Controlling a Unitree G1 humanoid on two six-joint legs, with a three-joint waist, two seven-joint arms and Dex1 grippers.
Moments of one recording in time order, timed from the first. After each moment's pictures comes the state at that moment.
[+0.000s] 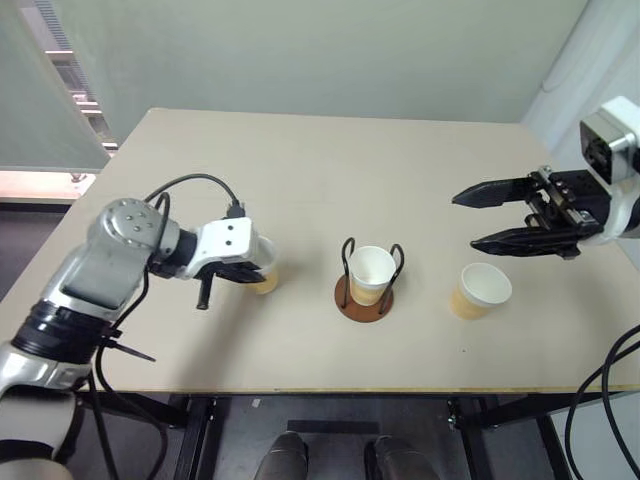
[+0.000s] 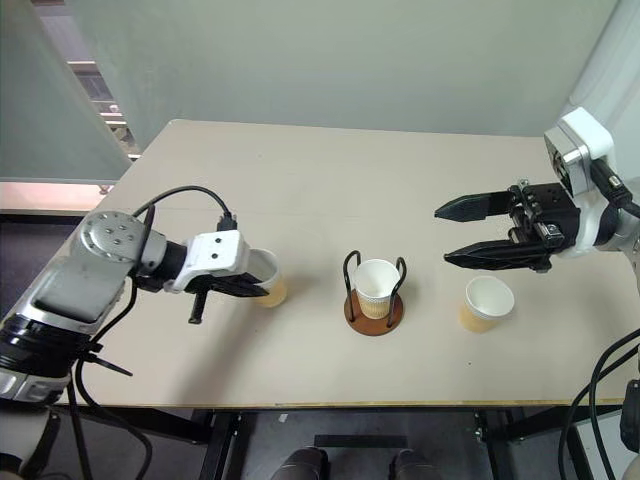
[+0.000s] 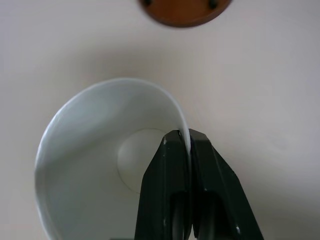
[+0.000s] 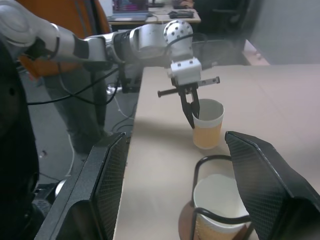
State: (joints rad) left arm -0.68 1.03 -0.23 -0.02 -0.15 0.34 -1.43; right arm -0.78 -0.96 -0.13 -0.09 0.82 0.76 1.51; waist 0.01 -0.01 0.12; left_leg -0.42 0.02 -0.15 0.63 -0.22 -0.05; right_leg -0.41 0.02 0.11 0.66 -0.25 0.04
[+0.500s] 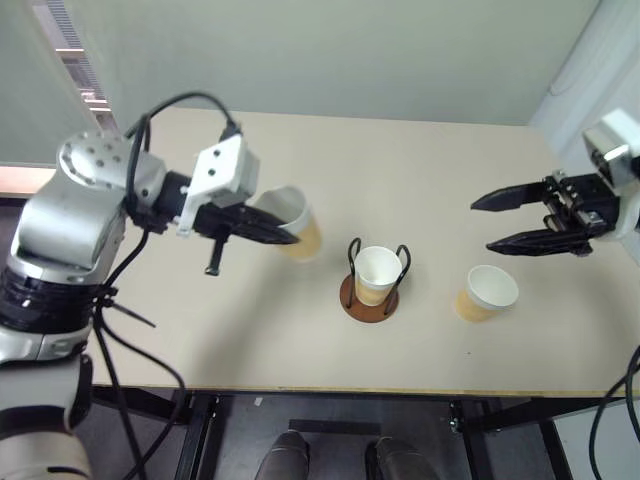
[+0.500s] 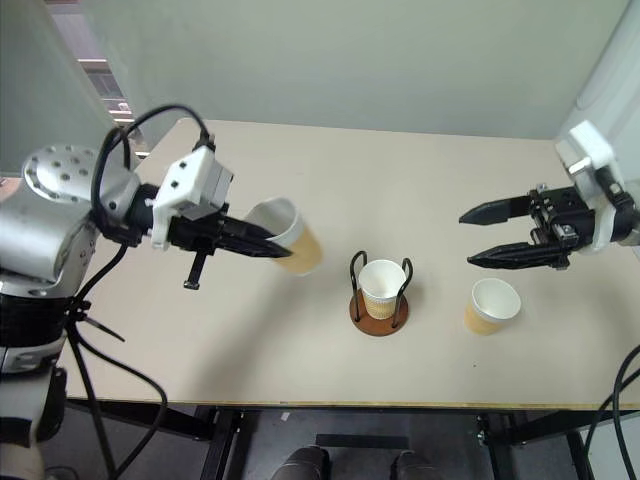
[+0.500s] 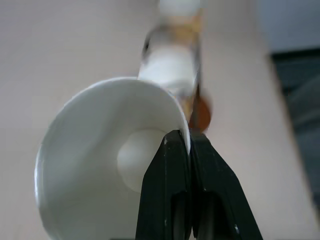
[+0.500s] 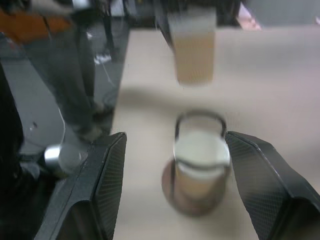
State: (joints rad) left arm -0.99 0.92 -0.13 -0.16 -0.45 0.64 -1.48; right arm -0.76 -1.09 0.02 0.13 0.69 0.50 1.61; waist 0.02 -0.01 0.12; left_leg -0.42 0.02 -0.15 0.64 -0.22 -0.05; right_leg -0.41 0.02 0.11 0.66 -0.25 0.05
